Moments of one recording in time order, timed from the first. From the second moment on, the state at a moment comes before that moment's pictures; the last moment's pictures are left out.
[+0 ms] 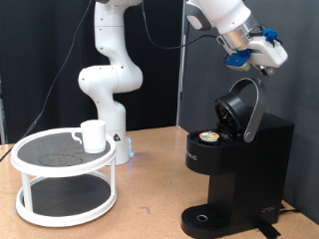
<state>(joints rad) 0.15 -0.10 0.17 -2.03 0.77 2.19 2.40</state>
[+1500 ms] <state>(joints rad) 0.11 -0.16 0.13 -2.10 0.75 2.21 2.36</state>
